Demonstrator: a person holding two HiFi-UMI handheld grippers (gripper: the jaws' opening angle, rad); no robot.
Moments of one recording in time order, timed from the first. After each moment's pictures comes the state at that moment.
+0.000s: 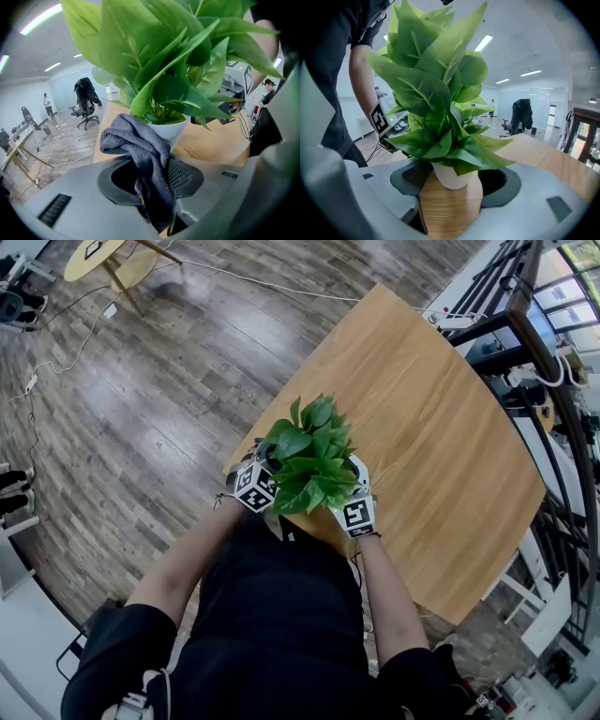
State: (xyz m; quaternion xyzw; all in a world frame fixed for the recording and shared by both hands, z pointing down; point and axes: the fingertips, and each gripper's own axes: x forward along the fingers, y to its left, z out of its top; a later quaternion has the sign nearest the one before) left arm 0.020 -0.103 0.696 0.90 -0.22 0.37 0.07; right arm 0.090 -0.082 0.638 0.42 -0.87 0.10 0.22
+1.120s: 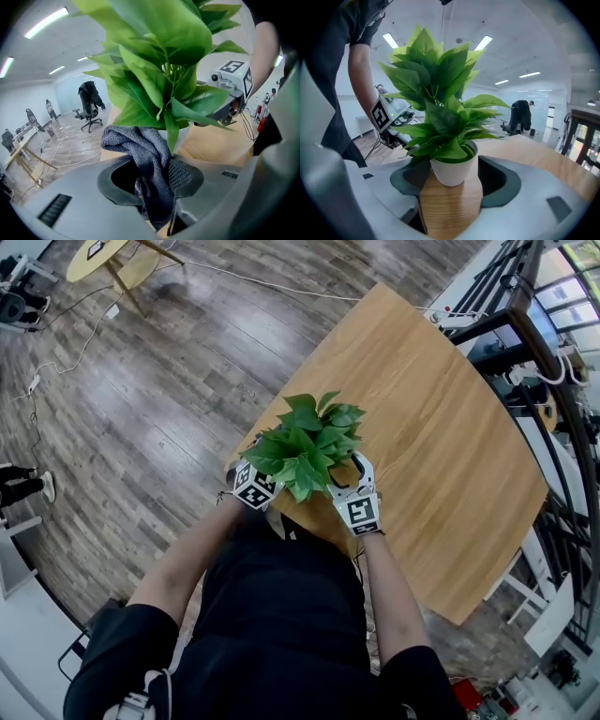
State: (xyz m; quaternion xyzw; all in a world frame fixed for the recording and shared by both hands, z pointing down) left arm 0.010 -0.120 0.680 0.90 -0.24 0.35 0.06; right arm 0.094 -0.089 0.634 0.43 -0.87 0.09 0.23
